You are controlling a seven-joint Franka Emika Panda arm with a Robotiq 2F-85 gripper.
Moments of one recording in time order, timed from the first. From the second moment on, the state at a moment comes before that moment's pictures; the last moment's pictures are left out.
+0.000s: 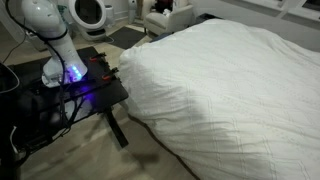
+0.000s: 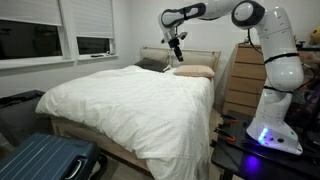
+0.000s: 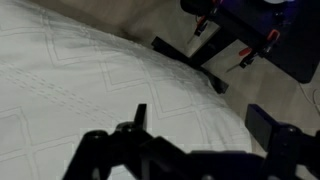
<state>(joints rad) -0.10 0.42 0.01 -1.34 -0.18 1.31 -0.70</state>
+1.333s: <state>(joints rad) 0.24 0.22 0.27 -2.46 -0.10 2.25 -0.15</state>
